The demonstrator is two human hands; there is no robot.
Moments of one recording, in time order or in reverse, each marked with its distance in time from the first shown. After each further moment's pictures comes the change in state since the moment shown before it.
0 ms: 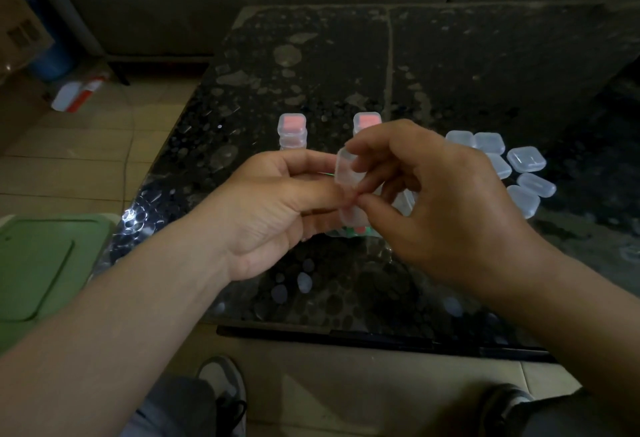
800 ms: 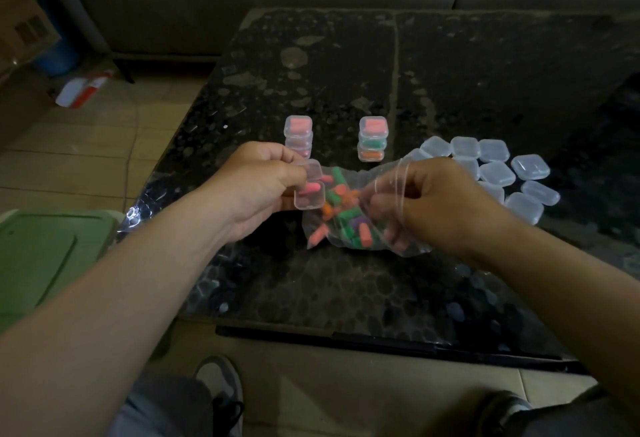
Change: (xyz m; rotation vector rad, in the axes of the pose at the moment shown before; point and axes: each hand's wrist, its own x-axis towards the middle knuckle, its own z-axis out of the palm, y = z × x) left_hand 0.040 -0.001 -0.027 0.201 0.269 -0.007; right_hand 0.016 0.027 0.006 0.267 -0.260 0.678
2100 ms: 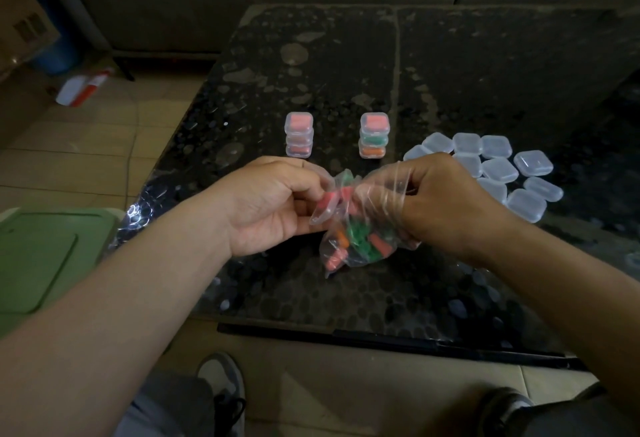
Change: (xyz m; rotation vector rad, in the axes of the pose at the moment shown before) left_hand -0.016 0.001 0.001 -0.111 -0.321 -0.159; right_hand -0.001 0.005 0.002 0.044 -0.040 -0.256
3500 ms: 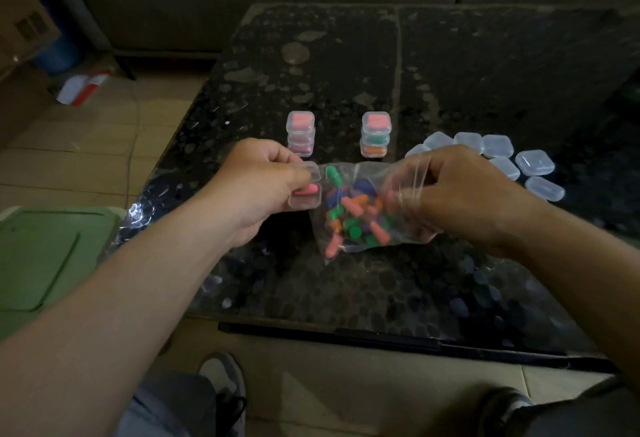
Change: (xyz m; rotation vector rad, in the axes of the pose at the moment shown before) left_hand 0.010 -0.001 -0.003 0.233 0.477 0.164; right_hand 0.002 -0.006 -0.017 -0.077 -0.010 0.231
